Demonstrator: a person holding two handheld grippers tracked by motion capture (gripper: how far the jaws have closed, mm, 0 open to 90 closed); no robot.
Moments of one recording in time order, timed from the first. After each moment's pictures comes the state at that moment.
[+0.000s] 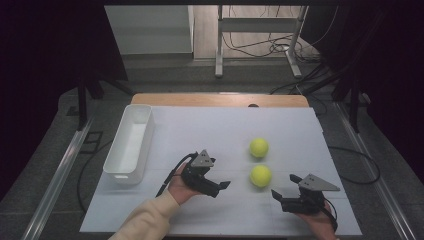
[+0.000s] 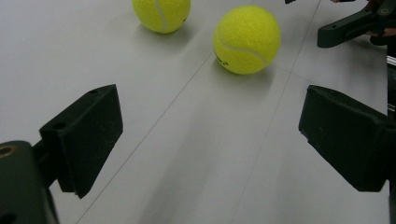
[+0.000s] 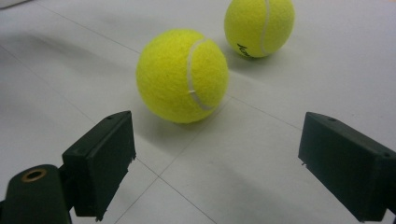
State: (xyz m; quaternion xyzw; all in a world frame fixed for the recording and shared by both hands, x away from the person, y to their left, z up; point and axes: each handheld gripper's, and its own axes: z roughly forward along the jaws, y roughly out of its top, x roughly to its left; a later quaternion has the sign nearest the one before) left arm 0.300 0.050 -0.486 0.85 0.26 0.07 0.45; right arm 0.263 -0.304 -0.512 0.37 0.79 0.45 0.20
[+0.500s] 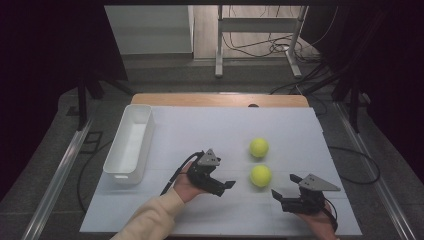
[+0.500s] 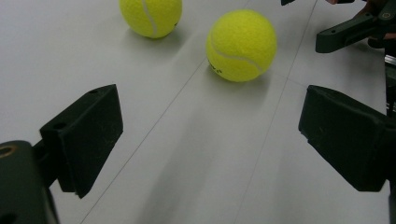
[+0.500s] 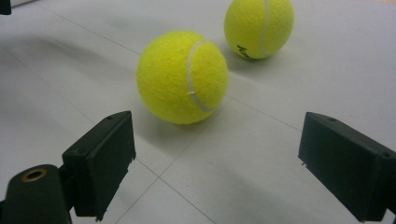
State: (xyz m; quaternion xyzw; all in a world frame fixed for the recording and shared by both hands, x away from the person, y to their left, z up) left arm 0.306 0.035 -0.486 0.86 0.26 0.07 0.44; right arm 0.263 -0.304 -0.511 0.36 0.79 0.45 0.20
